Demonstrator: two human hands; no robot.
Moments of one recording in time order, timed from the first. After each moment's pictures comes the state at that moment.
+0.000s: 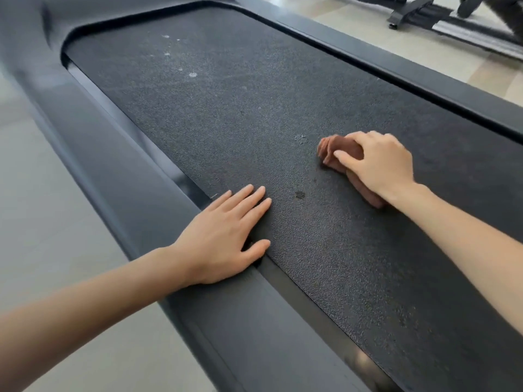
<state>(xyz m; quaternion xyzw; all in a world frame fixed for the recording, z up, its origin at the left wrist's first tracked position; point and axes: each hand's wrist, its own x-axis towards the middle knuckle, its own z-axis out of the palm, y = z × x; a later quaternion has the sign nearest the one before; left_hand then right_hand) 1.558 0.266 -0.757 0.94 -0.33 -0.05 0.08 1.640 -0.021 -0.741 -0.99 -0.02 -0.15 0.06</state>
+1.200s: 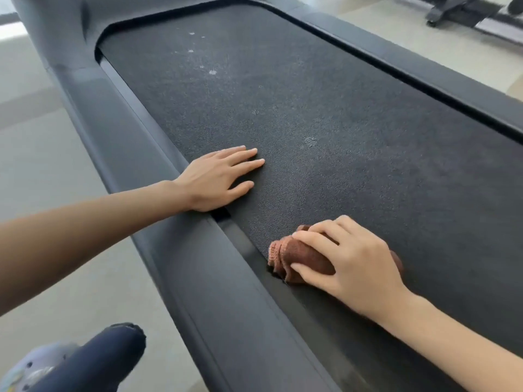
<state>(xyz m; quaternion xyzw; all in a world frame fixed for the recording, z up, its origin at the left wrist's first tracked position) 1.644 0.285 -0.756 0.95 -0.32 -0.01 0.04 1.513 0.027 -0.752 -0.93 -0.29 -0.18 0.12</state>
